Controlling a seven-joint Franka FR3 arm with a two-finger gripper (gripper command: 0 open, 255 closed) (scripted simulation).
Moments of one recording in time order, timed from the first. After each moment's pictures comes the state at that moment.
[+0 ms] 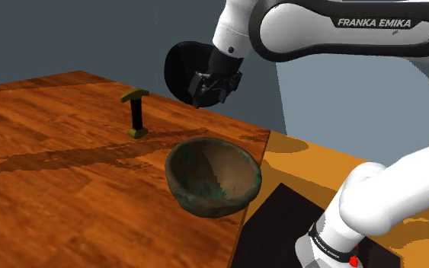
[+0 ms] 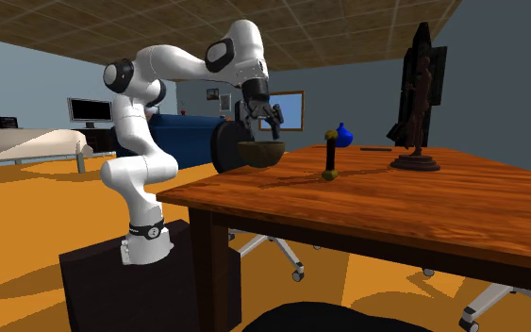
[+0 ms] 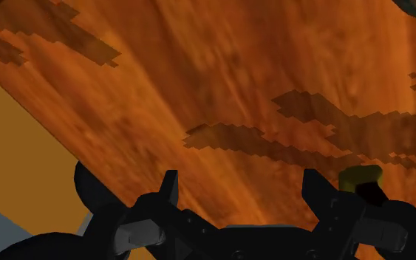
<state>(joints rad) -0.02 -0.48 0.39 -2.13 0.02 1.94 0.49</state>
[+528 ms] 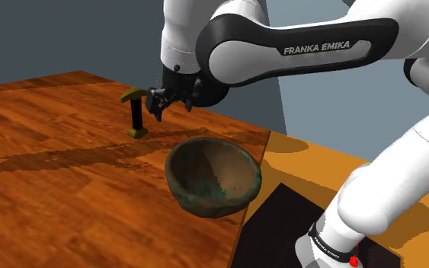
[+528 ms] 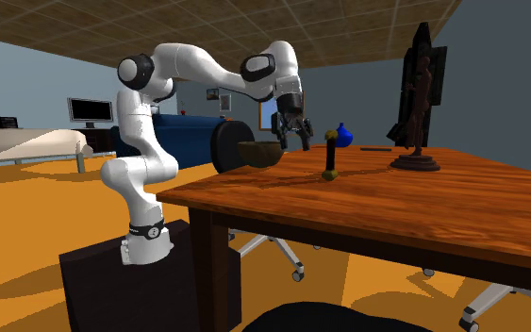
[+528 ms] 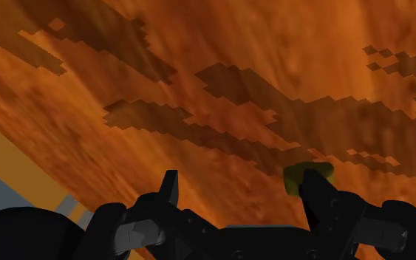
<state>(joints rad) -0.06 -0.19 0.63 -1.93 -0.21 1.96 0.75</state>
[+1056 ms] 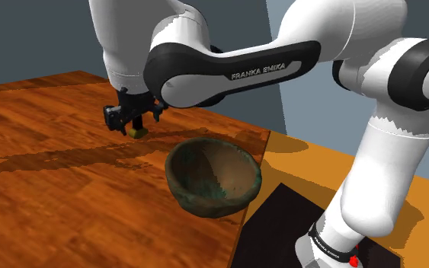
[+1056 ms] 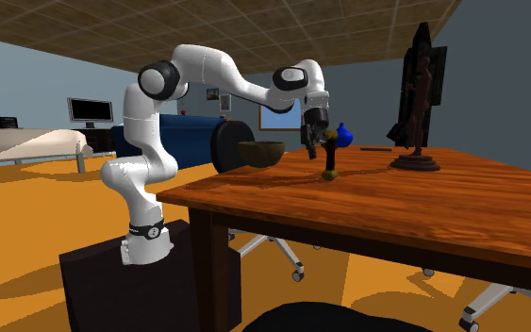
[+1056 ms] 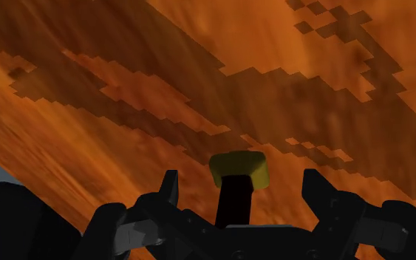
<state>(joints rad) 0.03 0.19 0.75 -1.66 -0.58 1.84 1.00</state>
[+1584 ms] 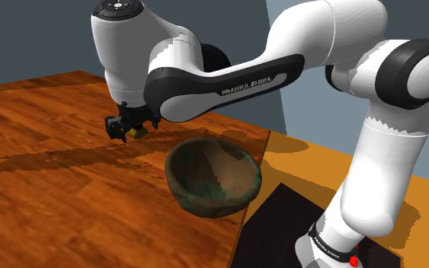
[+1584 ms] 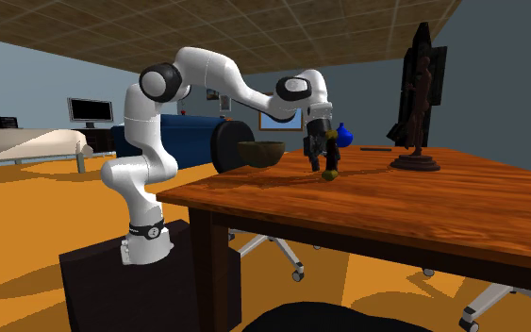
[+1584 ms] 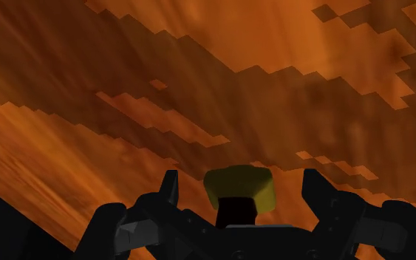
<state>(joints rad) 0.03 0.23 0.74 -1.69 -0.62 1.91 1.03</state>
